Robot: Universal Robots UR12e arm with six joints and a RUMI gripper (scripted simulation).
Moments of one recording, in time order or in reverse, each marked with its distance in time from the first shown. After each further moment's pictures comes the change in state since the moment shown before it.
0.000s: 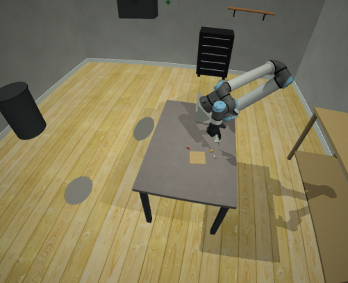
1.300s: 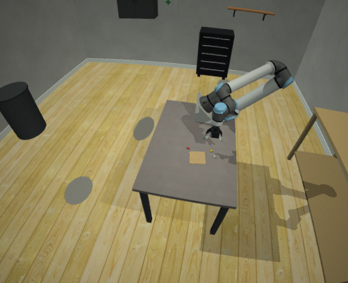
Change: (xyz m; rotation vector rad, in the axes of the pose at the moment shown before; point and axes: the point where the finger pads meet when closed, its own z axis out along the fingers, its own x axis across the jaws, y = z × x) arm -0.010 -0.002 0.015 -0.002 -0.002 -0.870
